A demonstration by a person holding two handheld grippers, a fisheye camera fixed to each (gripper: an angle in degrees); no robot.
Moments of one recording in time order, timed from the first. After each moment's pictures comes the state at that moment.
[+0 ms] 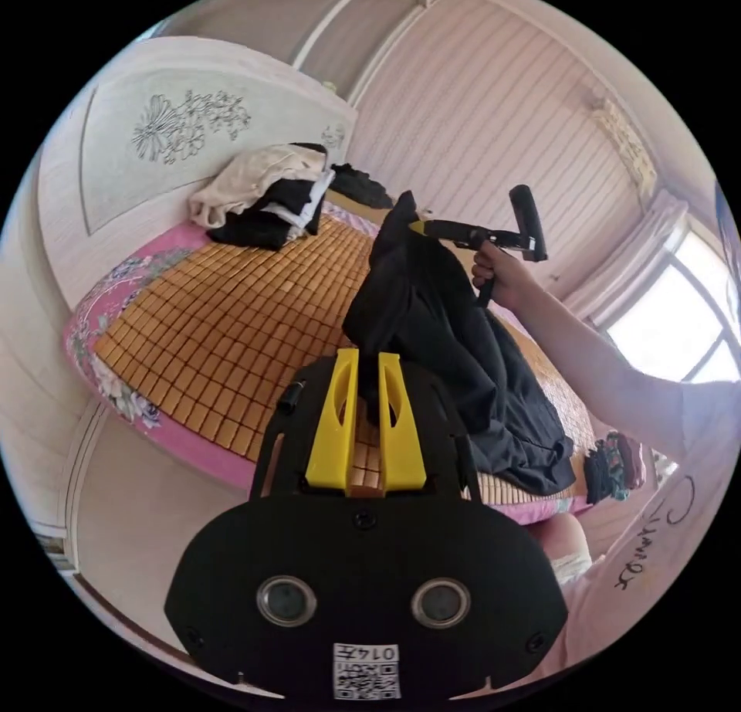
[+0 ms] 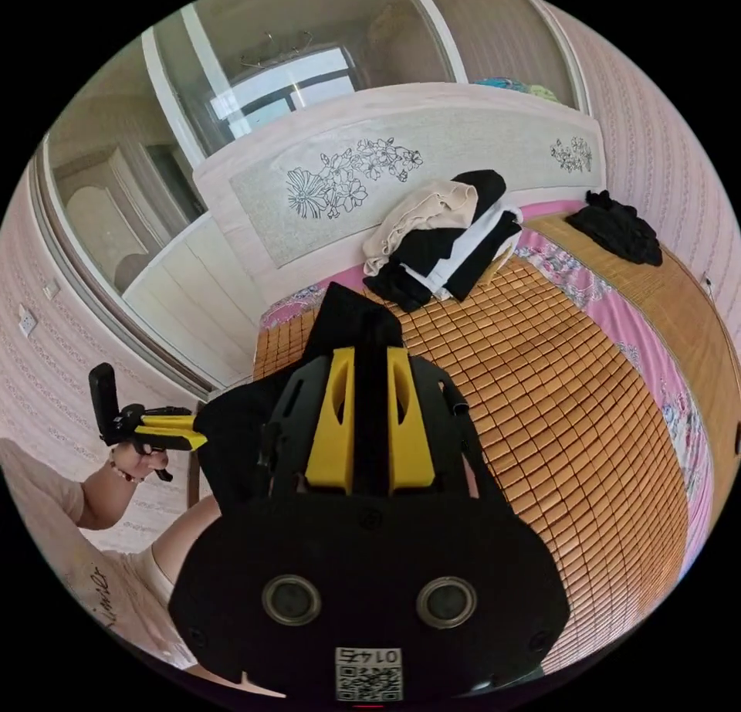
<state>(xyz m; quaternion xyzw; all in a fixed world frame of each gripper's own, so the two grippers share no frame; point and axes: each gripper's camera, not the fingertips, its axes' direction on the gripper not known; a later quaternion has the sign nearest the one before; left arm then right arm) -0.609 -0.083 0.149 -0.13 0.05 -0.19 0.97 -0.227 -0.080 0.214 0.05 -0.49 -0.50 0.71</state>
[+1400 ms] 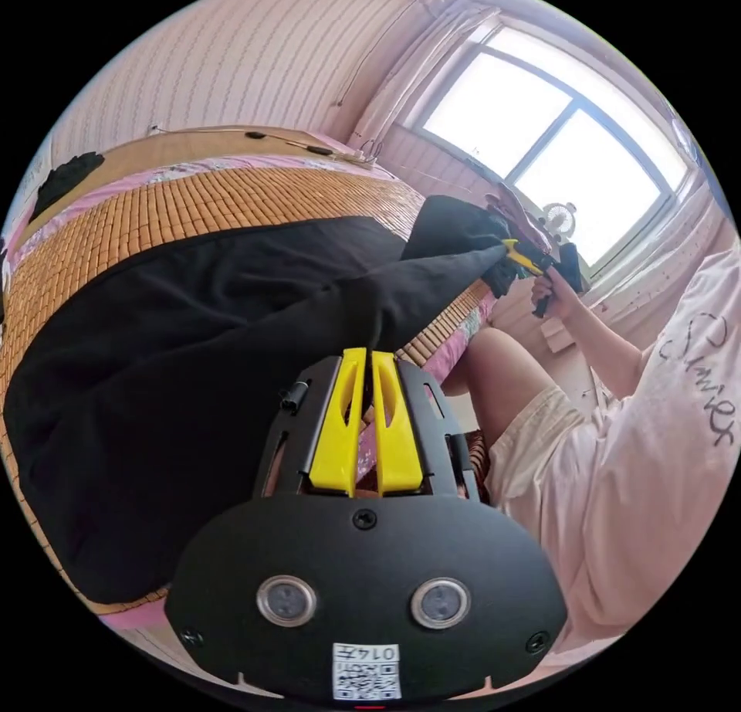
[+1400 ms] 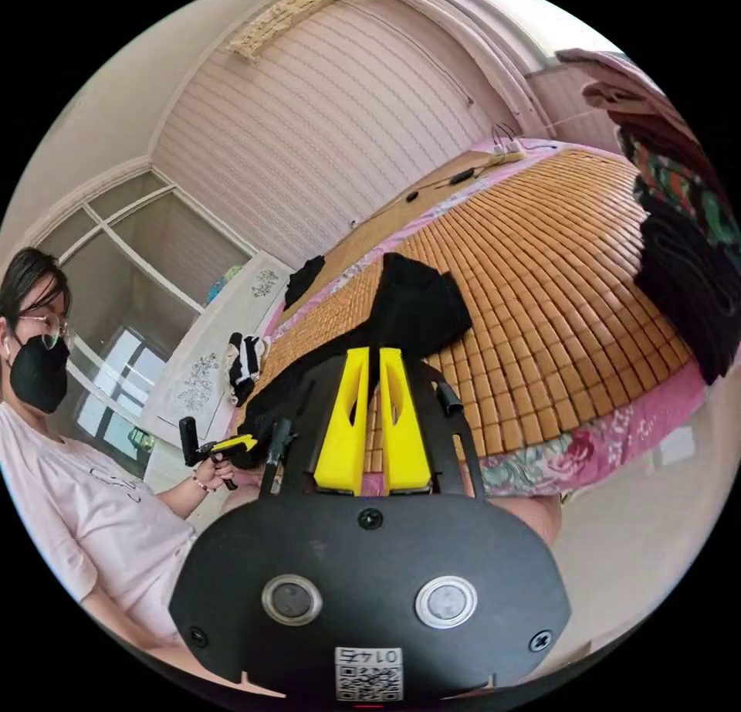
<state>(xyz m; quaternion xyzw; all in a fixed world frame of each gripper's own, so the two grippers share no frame) -0.256 -0.071 0.304 -0.27 0.38 0.17 0.87 0.631 0.170 0.391 0.02 -0.43 0.15 0.89</state>
